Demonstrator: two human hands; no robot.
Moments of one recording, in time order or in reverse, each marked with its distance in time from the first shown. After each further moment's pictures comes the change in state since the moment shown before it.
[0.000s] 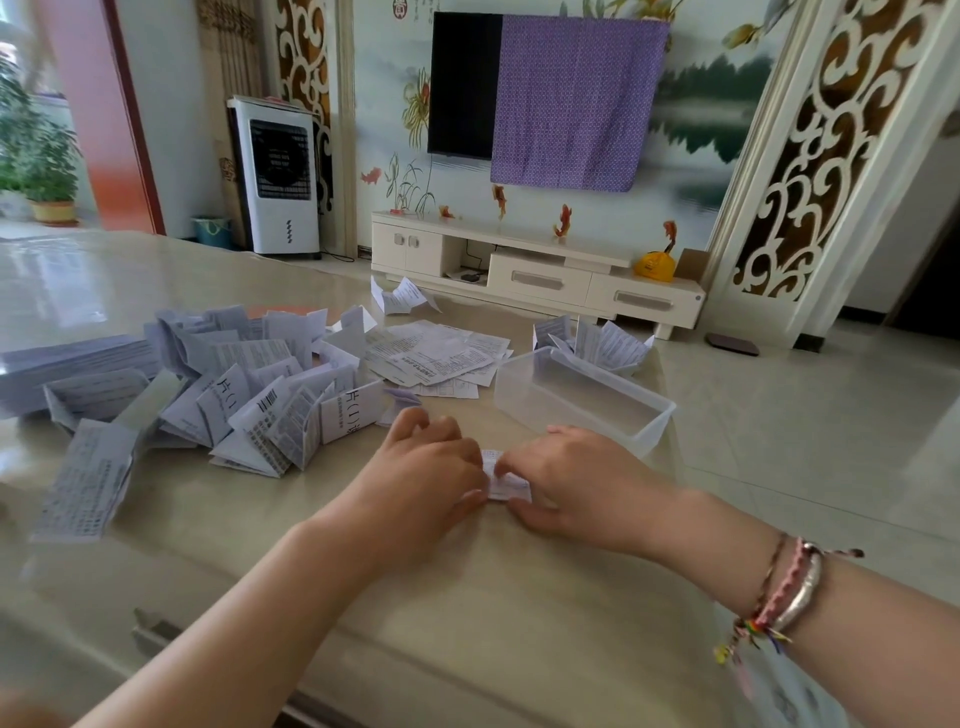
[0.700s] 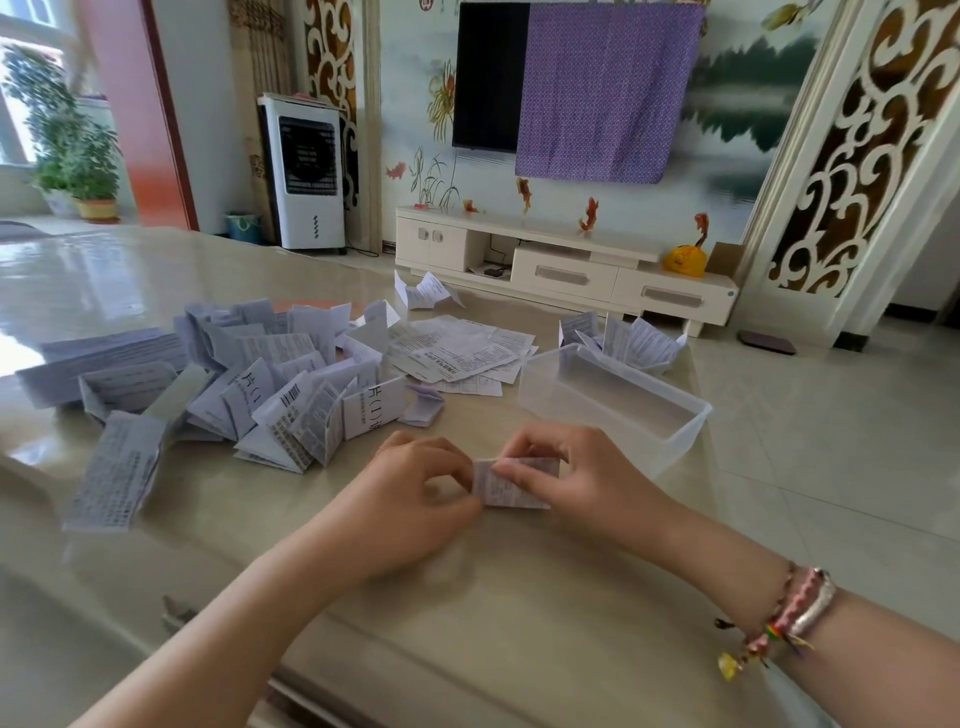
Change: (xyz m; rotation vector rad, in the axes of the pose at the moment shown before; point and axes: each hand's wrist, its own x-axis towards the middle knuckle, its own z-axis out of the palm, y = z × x) left_hand -0.024 -0.005 -0.007 -0.629 -0.091 -0.487; right_hand 0.009 -0.017 0.000 0.868 0.202 0.217
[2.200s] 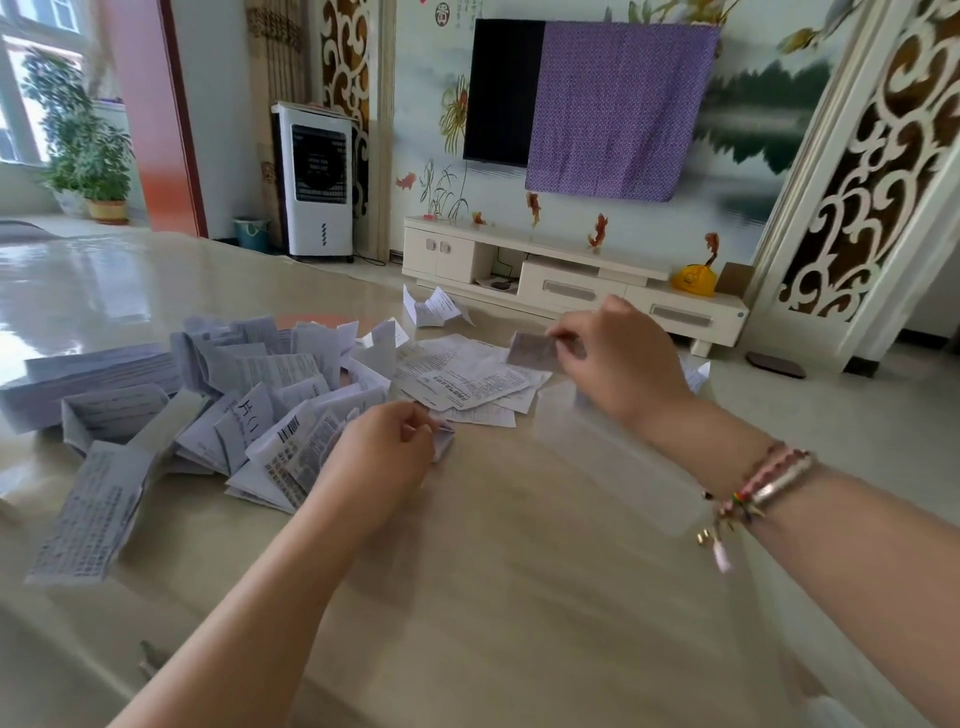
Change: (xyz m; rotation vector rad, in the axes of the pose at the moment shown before) left_hand 0.050 -0.009 -0.028 -0.153 0.217 -0.464; right_hand 0.105 0.011 -0.057 -0.758 0.360 -0.018
